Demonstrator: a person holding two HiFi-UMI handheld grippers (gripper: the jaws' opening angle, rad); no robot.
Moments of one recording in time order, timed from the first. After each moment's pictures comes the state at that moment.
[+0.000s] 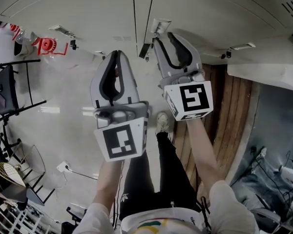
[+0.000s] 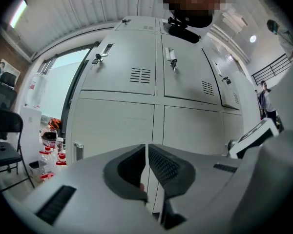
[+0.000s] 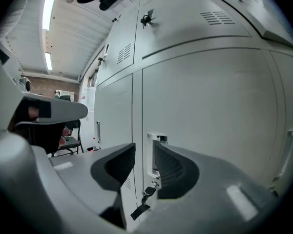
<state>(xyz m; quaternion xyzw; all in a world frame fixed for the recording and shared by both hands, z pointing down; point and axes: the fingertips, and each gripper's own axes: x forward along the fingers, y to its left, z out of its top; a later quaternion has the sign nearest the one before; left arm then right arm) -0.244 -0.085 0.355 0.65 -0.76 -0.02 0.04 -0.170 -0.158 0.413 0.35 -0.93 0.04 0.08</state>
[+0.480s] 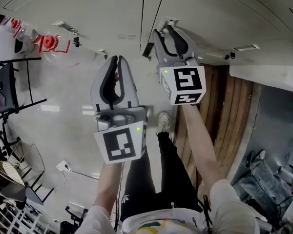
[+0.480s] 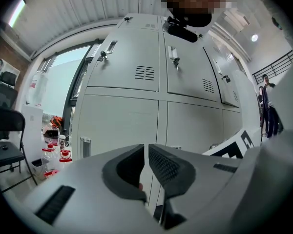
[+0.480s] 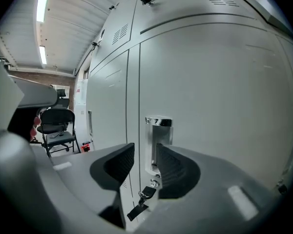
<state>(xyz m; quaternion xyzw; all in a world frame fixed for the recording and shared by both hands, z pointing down) -0.256 -0.069 0.370 0.65 -0.76 -0.01 0.05 -0.191 -0.183 0.447 0.37 -0.92 0.05 0.12</state>
